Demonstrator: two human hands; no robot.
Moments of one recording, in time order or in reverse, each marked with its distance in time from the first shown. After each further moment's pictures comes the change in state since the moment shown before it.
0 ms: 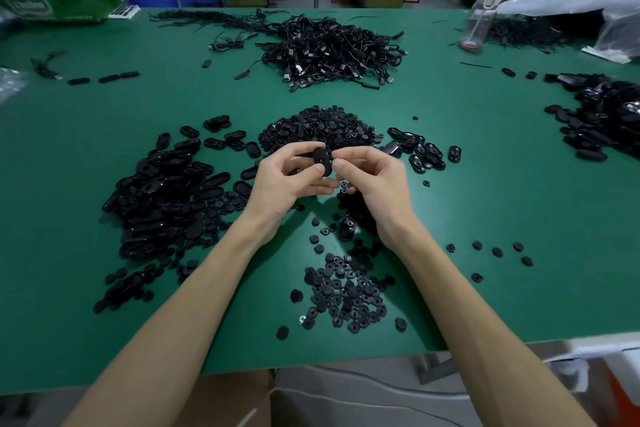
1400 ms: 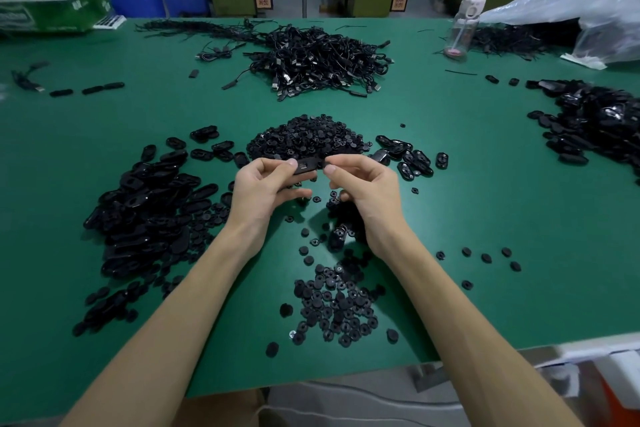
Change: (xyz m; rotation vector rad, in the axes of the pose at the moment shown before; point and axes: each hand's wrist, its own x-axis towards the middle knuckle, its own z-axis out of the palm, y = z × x) left_hand 0.001 0.007 0.000 -0.143 0.191 -0.084; right_hand 0.002 0.001 -0.002 0.106 0.034 0.075
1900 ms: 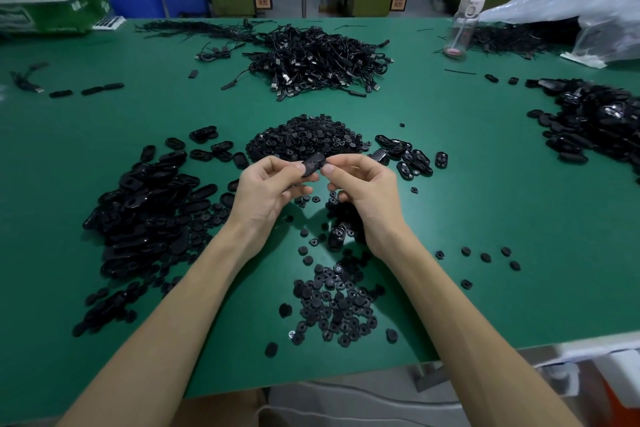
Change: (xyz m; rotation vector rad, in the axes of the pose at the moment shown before) left_hand -0.001 0.001 0.001 -0.076 -0.133 -0.013; right_hand 0.000 0.000 0.000 -0.007 0.008 0.016
